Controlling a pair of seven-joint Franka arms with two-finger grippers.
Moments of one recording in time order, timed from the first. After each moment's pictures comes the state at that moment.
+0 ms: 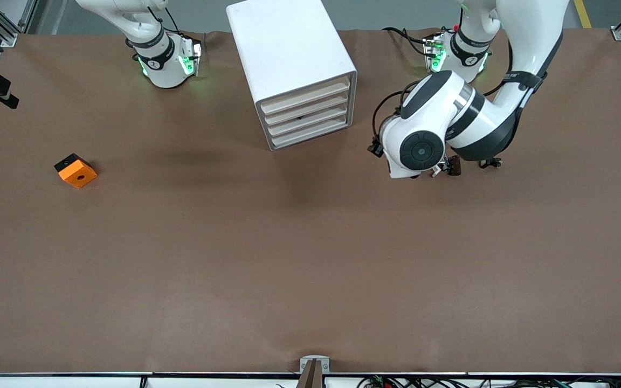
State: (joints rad) left arm -0.02 0.45 -0.64 -1.61 -0.17 1.43 -1.67; right arm -0.02 -0.16 -0.09 -1.62 0.00 1.44 -0.05
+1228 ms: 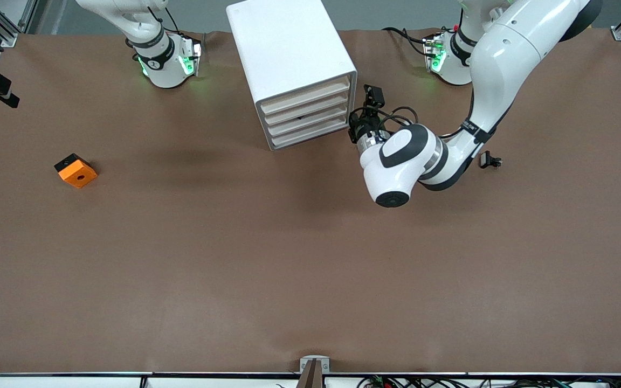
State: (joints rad) left arm -0.05 0.70 -0.64 -1.59 -0.48 1.29 -1.99; right arm -0.02 -0.16 -0.09 -1.62 0.00 1.44 -0.05
